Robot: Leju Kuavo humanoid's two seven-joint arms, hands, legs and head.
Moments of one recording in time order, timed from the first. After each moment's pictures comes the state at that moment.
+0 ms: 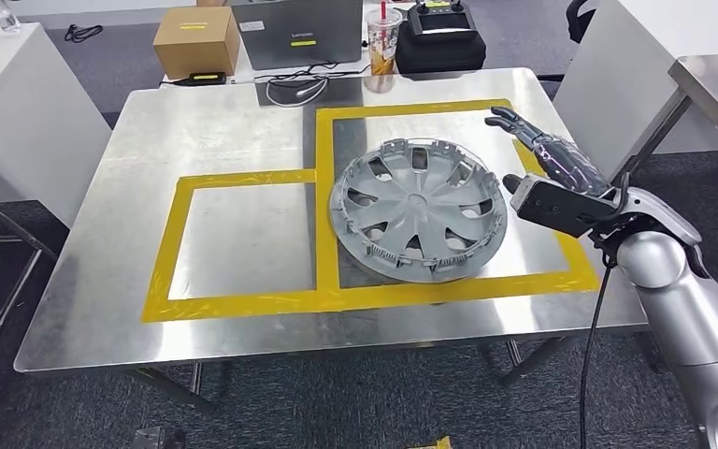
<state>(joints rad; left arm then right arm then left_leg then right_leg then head) 0.06 -0.07 0.31 -0.46 -0.10 0.10 -0.42 -0.66 -0.47 0.43 -1.42 0.35 0.26 -0.21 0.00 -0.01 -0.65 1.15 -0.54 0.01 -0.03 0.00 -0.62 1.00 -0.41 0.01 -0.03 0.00</state>
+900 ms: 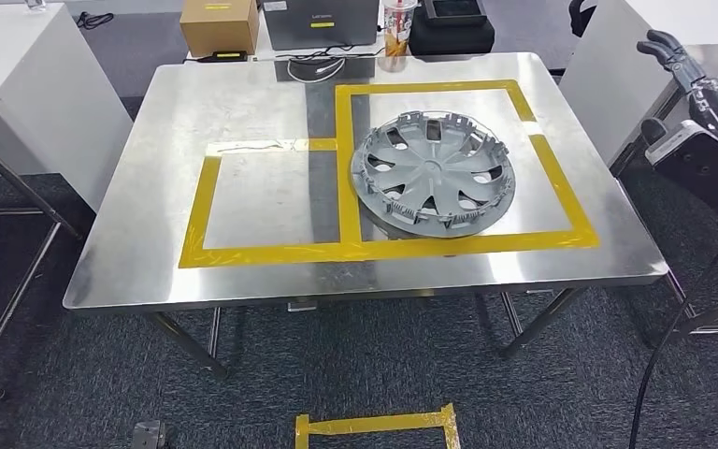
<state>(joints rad) 0.04 -0.07 0.31 -0.45 -0.12 0.11 -0.42 -0.64 -0.62 0.20 -1.52 0.32 0.20 -0.17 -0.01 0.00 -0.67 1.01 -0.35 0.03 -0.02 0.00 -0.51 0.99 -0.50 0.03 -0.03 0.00</state>
